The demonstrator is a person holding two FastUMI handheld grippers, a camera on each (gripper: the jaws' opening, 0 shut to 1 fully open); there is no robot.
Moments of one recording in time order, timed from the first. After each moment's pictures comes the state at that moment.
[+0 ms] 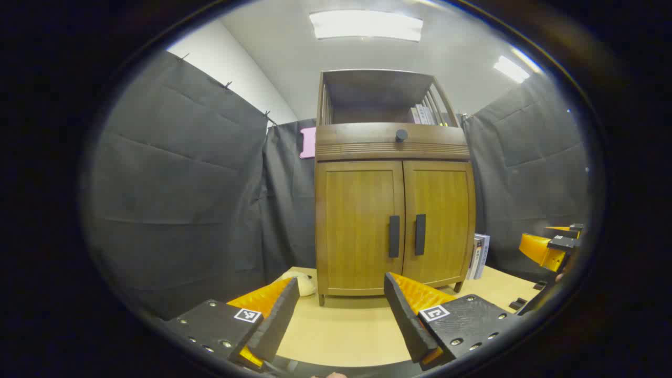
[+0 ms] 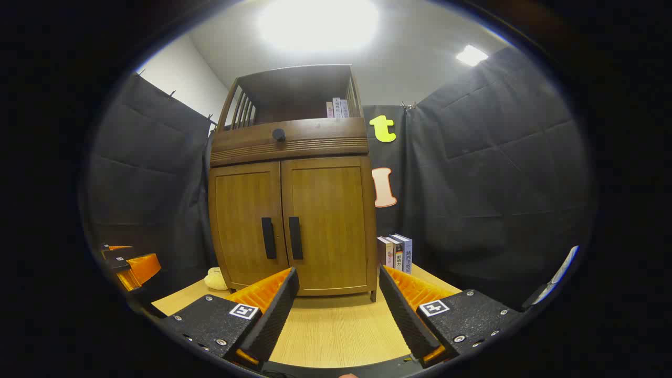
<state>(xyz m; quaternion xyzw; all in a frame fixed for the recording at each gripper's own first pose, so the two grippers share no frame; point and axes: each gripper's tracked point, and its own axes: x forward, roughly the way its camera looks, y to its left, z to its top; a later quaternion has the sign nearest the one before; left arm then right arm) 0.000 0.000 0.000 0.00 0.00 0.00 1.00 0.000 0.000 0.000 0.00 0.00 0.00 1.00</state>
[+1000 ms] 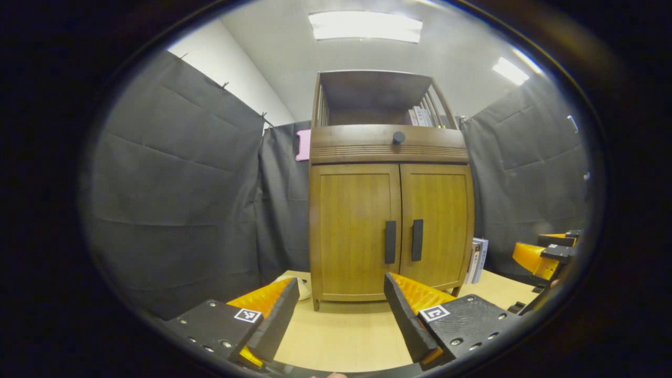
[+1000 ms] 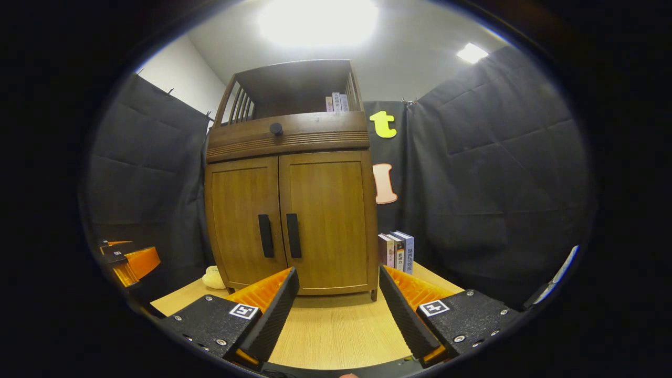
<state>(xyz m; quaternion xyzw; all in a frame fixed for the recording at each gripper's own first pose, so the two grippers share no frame) 0.000 0.003 0.000 0.00 -0.01 -0.01 1.00 0.022 0.003 -0.004 0.00 0.01 0.00 1.00</state>
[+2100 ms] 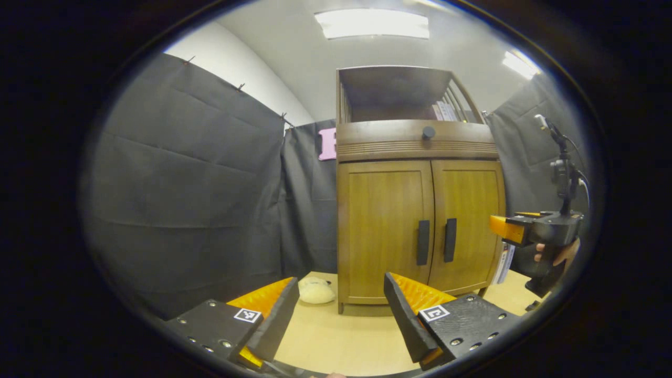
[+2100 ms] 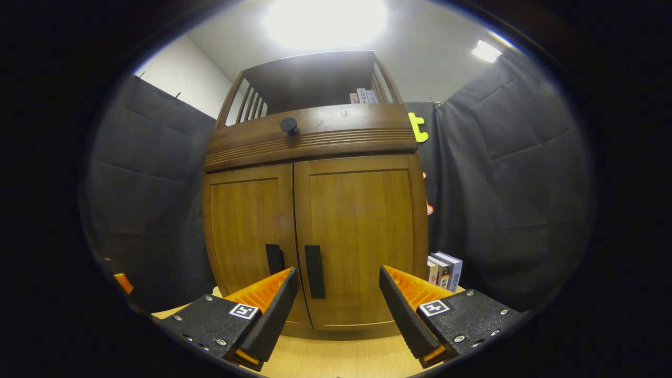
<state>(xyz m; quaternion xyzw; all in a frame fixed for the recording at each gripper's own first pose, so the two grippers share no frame) 0.011 0.002 0.011 0.01 0.00 0.06 1.00 0.177 0.059 0.026 0.00 -0.02 0.07 1.00</state>
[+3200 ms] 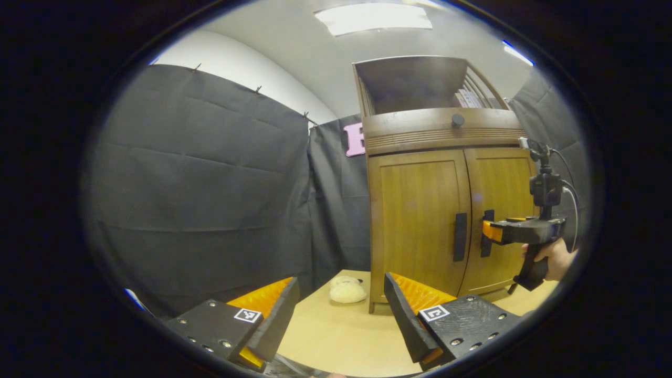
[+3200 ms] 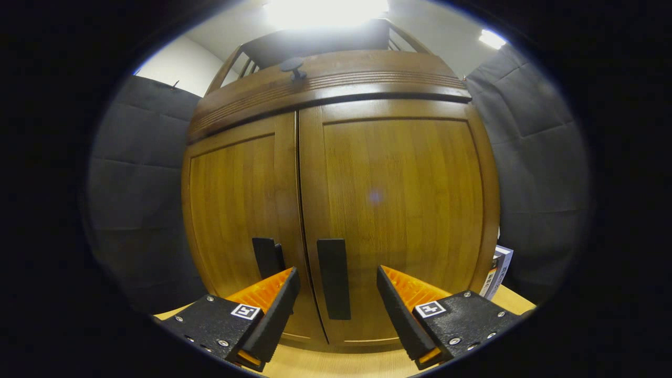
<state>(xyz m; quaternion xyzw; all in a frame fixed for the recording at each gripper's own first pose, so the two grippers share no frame) 0.032 0.006 0.007 0.03 0.02 0.15 0.99 0.311 0.111 -0.030 0.00 0.03 0.11 0.99</state>
